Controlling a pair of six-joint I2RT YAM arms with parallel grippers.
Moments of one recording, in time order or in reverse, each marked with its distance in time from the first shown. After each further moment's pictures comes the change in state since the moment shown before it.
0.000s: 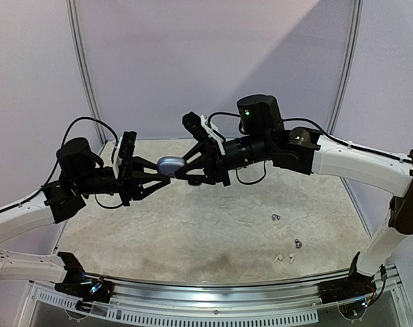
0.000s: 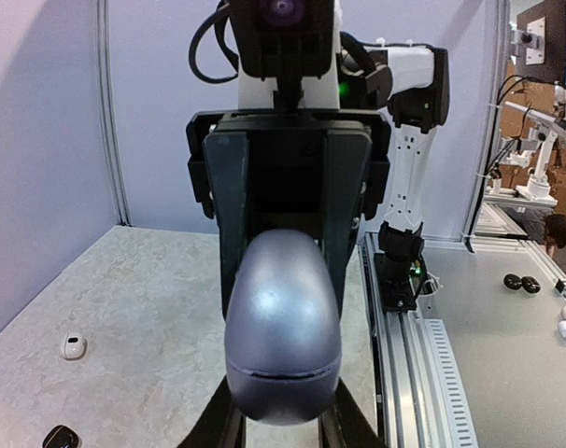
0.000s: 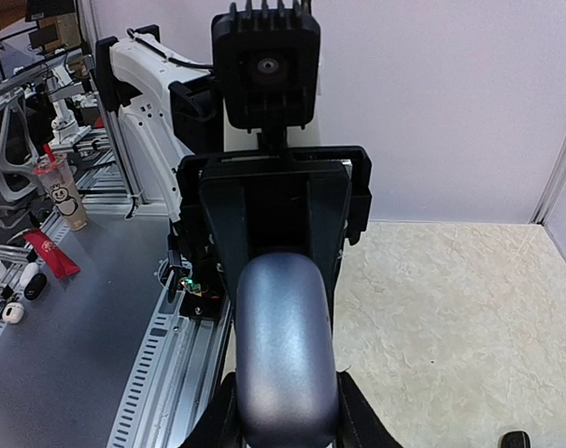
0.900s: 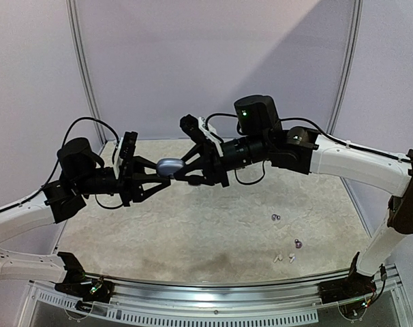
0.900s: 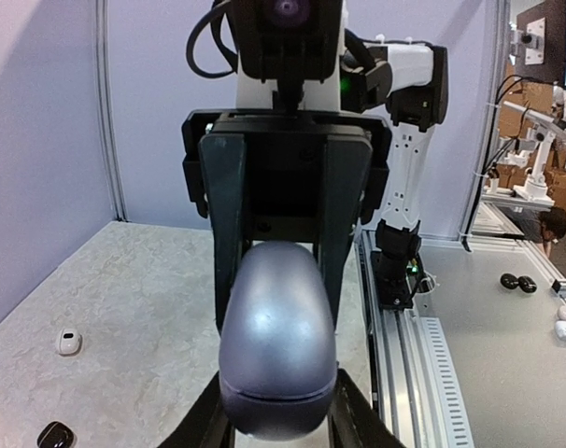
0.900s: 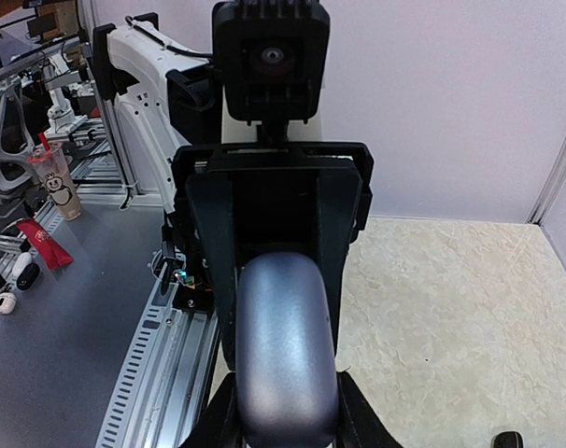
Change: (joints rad) left arm 0.000 0.003 0.002 -0.008 0.006 -0.006; right arm 0.003 0.013 0.019 -0.030 0.014 -0.037
